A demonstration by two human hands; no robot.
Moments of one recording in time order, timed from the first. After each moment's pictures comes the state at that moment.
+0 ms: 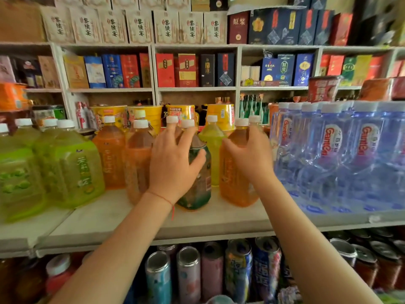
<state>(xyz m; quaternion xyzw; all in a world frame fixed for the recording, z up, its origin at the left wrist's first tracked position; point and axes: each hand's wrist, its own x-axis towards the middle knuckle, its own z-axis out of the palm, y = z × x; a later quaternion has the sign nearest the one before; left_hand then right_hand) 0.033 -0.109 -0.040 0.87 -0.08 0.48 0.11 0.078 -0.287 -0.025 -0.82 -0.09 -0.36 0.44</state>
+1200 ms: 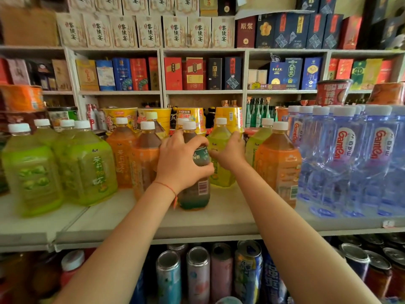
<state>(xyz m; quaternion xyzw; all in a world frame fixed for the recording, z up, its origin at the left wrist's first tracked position) 0.044 -0.090 -0.033 0.91 -0.07 0.37 0.15 0.145 -0.223 -0.029 -0.87 -0.03 -0.20 0.45</state>
